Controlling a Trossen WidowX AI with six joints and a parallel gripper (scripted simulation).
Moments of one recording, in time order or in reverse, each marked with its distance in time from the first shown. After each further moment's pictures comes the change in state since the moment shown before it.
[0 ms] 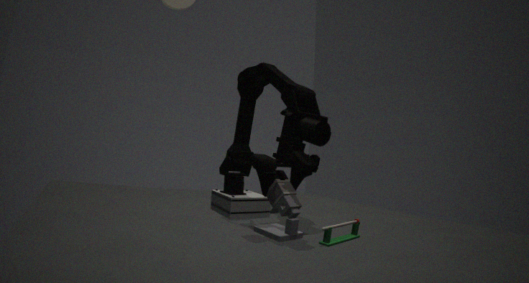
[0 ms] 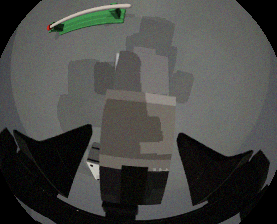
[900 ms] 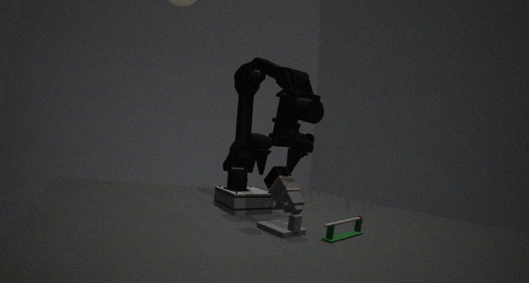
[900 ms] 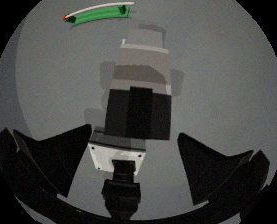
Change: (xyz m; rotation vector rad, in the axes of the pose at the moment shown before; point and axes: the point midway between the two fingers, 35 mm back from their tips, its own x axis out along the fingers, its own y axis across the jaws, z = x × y) arm -0.032 0.000 -0.041 0.008 -0.017 0.000
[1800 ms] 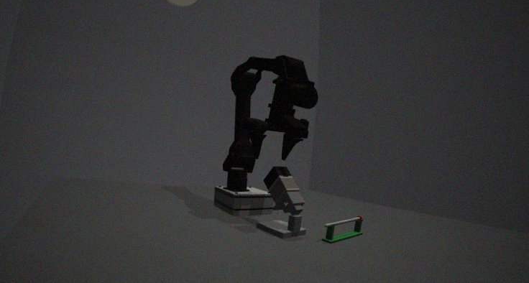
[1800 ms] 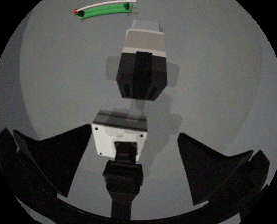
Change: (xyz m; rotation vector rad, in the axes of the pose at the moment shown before) arm -0.034 0.001 -0.032 0.004 0.029 0.003
